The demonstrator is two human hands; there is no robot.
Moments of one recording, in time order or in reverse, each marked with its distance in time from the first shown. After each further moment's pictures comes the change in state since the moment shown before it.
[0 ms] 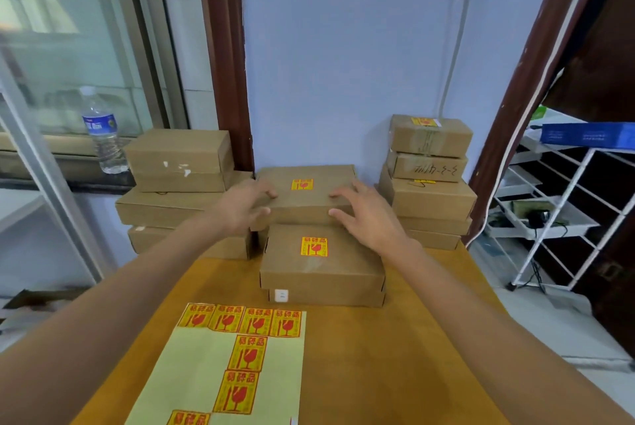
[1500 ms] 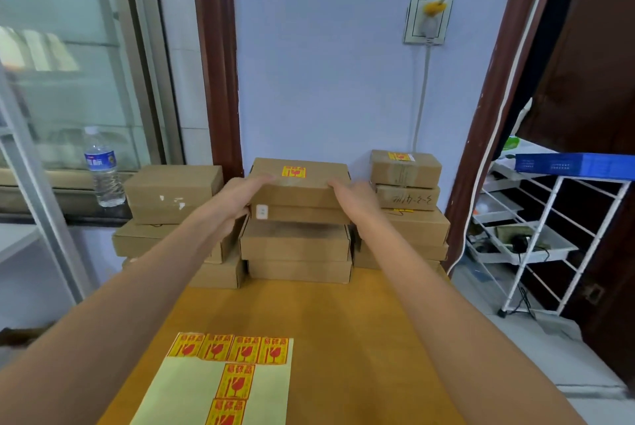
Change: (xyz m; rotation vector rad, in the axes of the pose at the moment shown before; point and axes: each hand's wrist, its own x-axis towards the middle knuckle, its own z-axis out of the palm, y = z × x) left_hand 0.007 0.066 -0.069 -1.129 0.099 -0.381; right_hand 0.022 -0.052 -0.088 0.784 0.109 0.593
